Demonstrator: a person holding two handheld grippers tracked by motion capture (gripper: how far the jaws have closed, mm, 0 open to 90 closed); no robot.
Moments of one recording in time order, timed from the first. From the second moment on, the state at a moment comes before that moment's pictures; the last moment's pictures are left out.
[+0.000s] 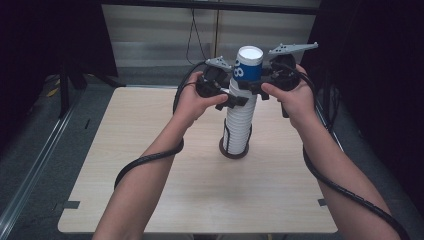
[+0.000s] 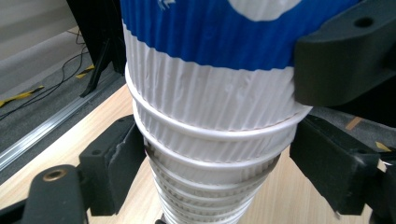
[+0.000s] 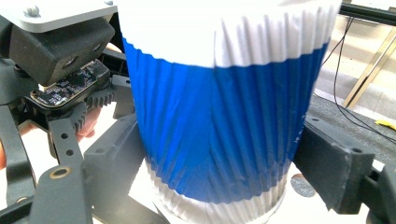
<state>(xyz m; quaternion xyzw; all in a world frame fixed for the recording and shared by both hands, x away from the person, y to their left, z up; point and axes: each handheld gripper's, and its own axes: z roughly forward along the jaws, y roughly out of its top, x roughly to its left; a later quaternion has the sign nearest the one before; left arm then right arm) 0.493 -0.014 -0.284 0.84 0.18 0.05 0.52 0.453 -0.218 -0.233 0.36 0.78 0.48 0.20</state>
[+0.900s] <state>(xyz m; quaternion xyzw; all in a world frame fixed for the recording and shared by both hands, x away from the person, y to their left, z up) 0.492 -0.007 -0.282 0.82 0.18 0.06 0.54 0.451 -0.221 -0.235 0.36 0.76 0.50 0.21</state>
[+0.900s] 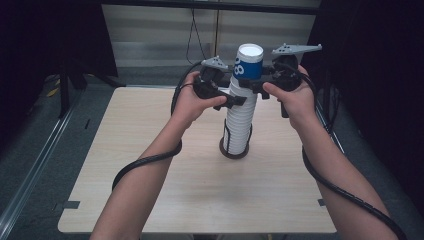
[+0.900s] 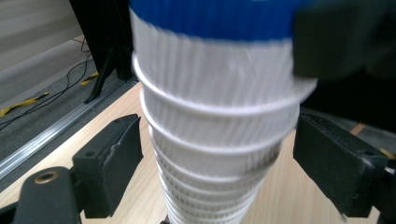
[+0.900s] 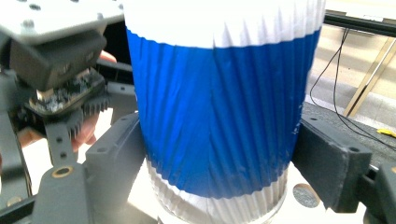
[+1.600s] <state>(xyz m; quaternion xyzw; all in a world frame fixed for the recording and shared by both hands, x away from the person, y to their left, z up) 0.492 -0.013 -0.279 0.82 0.18 0.06 0.54 0.447 -0.218 -0.234 0.36 0.76 0.50 0.22</state>
